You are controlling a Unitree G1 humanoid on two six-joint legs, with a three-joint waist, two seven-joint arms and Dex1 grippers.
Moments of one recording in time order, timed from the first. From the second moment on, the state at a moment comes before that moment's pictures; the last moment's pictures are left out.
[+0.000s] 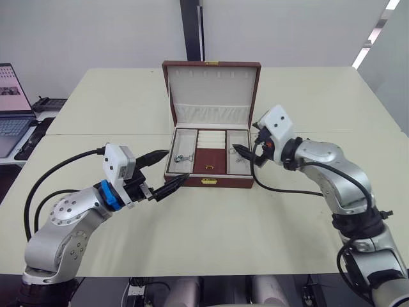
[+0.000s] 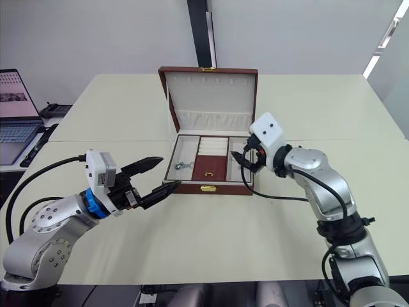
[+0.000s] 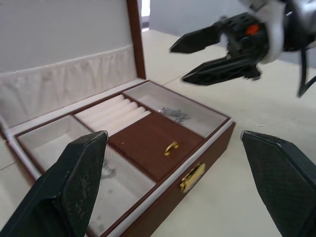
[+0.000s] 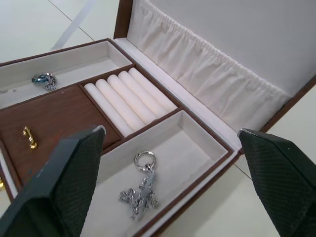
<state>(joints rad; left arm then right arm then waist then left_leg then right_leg) -0.06 0.68 0.23 -0.43 -0.66 0.46 -0.74 -0.58 -0.54 0.14 -0.34 0.22 0.77 0.57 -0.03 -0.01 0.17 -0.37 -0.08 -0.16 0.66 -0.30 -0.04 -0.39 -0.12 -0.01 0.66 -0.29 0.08</state>
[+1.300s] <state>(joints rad) 0.04 0.69 0.46 0.03 -0.45 0.29 -0.66 0.08 -0.72 -0.32 -0.28 0.21 0.24 0.65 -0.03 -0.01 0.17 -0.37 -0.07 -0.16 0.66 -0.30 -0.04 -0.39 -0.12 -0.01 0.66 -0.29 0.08</state>
